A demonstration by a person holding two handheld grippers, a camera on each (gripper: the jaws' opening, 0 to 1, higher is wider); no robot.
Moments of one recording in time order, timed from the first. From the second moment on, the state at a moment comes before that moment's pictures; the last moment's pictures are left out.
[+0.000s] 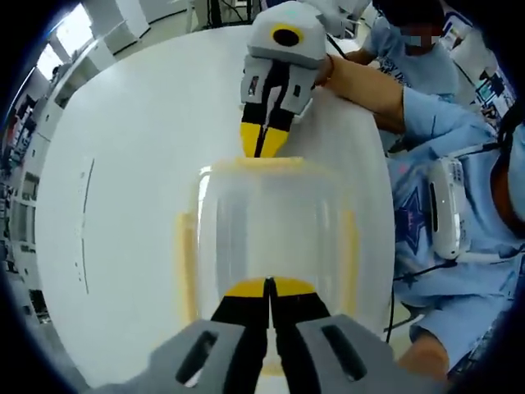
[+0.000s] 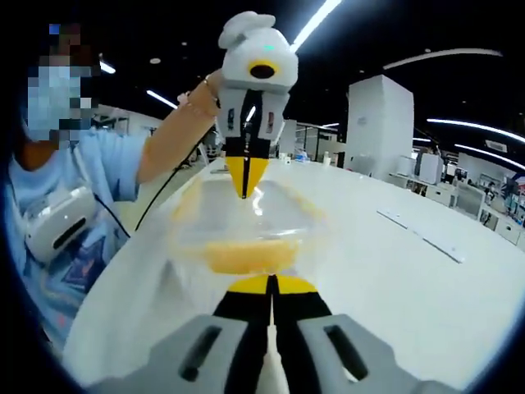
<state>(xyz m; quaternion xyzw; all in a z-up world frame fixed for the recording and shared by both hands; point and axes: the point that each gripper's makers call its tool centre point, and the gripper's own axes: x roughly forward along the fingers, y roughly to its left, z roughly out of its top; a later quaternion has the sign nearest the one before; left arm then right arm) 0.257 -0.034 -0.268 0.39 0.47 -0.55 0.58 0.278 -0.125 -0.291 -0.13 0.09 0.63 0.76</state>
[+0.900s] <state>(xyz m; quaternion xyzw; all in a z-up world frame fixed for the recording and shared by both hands) 0.247 -0.043 -0.265 0.35 0.41 -0.60 0.59 0.261 -0.068 -0.239 -0.25 0.13 0.66 0.69</state>
